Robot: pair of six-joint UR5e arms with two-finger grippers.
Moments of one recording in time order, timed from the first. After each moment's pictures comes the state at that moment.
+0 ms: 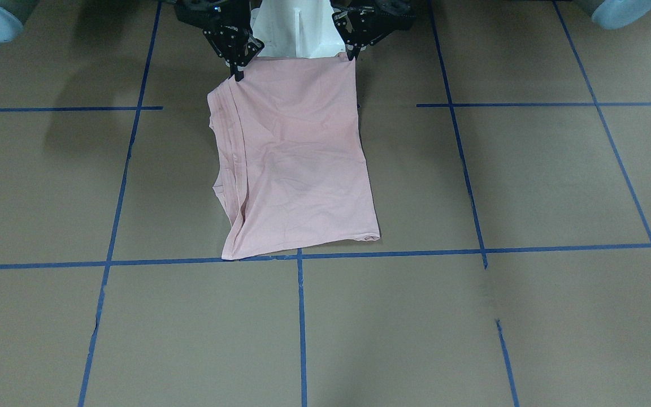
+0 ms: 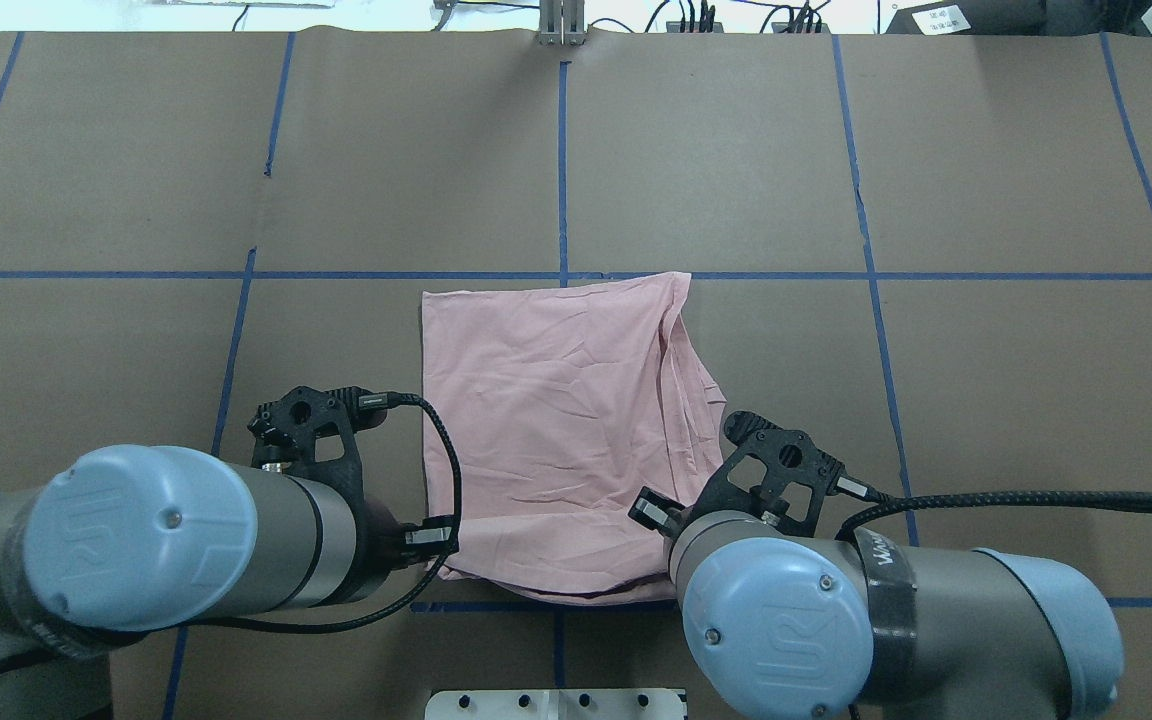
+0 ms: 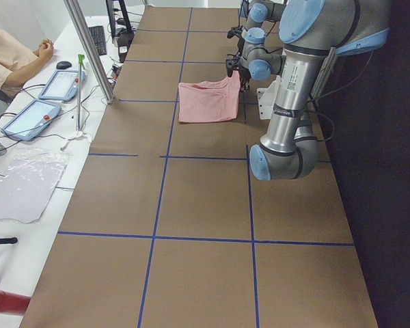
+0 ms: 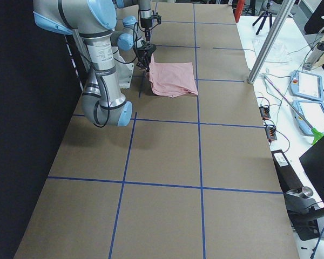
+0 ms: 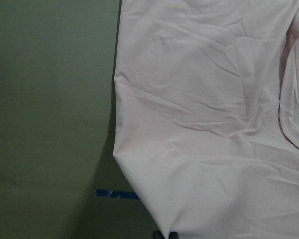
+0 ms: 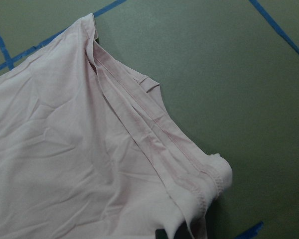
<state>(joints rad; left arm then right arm) -0.28 -2.00 -2.24 -1.44 -1.71 -1.54 0.17 -1.06 2.21 -1.98 1.39 1.99</state>
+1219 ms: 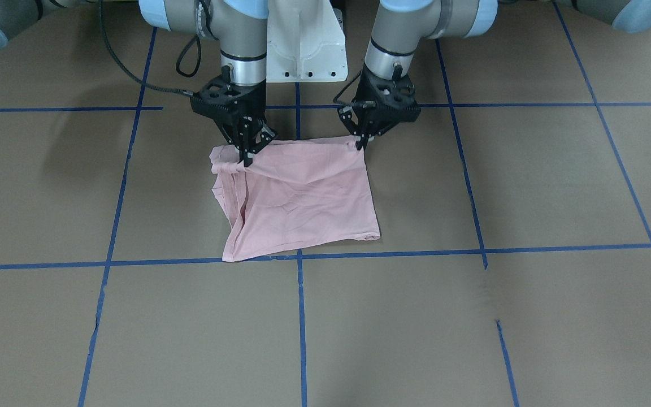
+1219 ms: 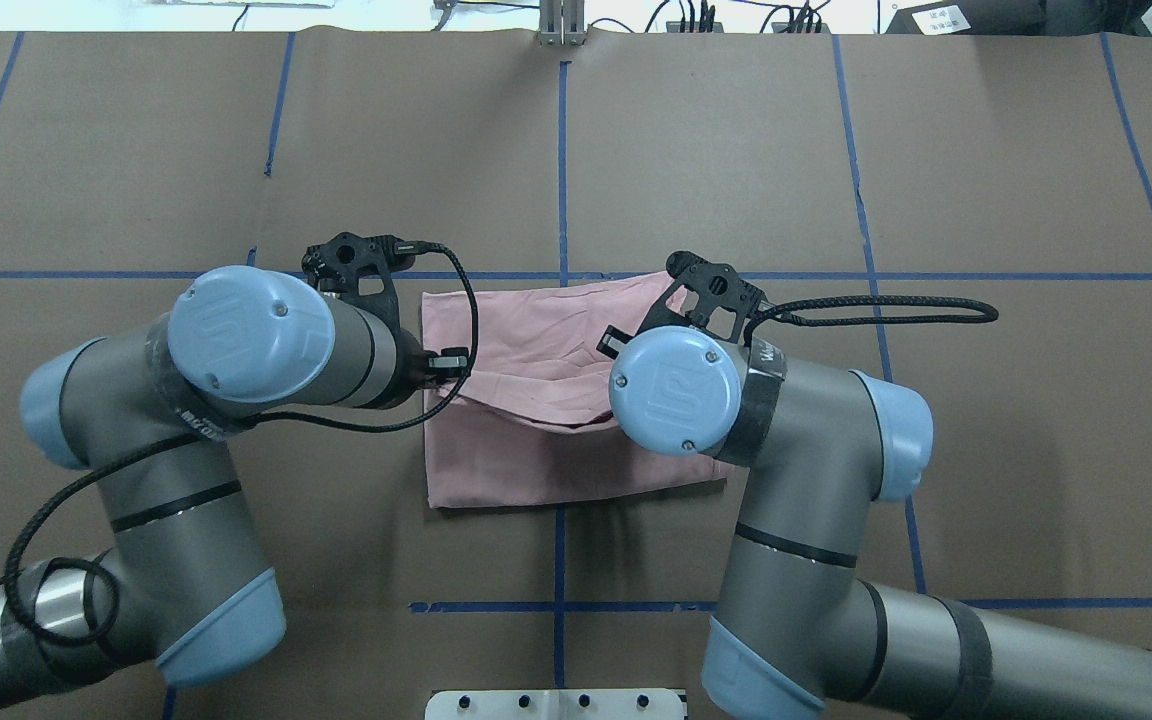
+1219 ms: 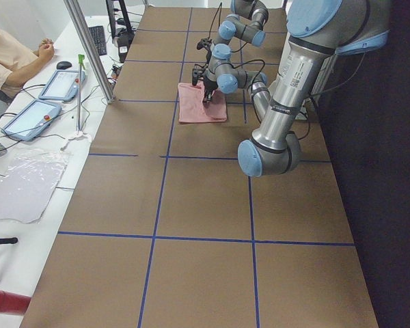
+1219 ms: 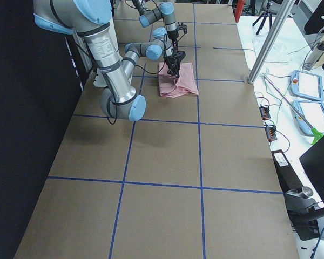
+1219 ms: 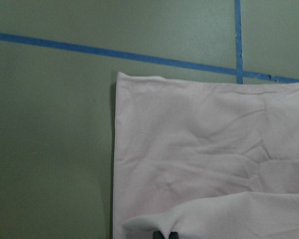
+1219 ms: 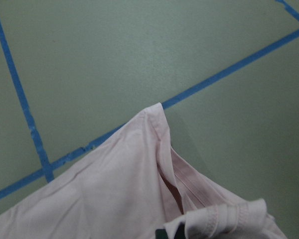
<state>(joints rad) -0.55 -2.11 -1.79 -1.78 -1.71 -1.30 0.44 -0.91 1.72 -1.64 1.44 1.77</state>
